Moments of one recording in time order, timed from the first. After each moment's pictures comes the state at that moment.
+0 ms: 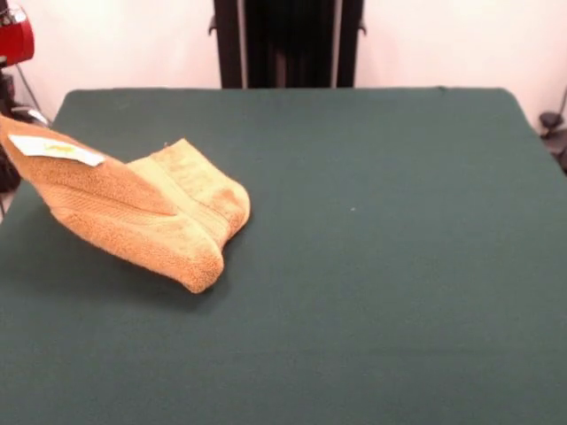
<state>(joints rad) -1.28 -0.54 1.10 1.57 -0.97 1.11 1.06</state>
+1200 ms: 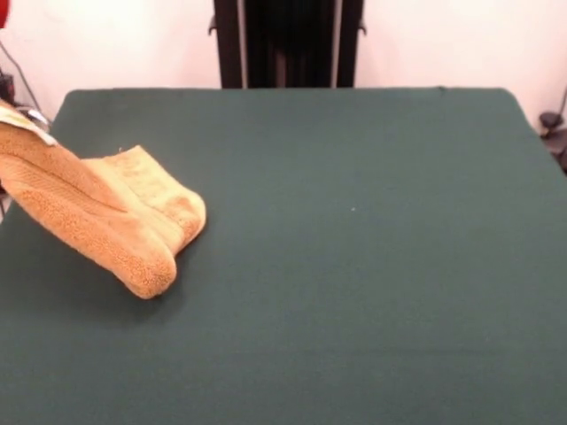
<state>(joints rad) -1.09 -0.82 0.81 1.64 -0.93 0.83 1.27</state>
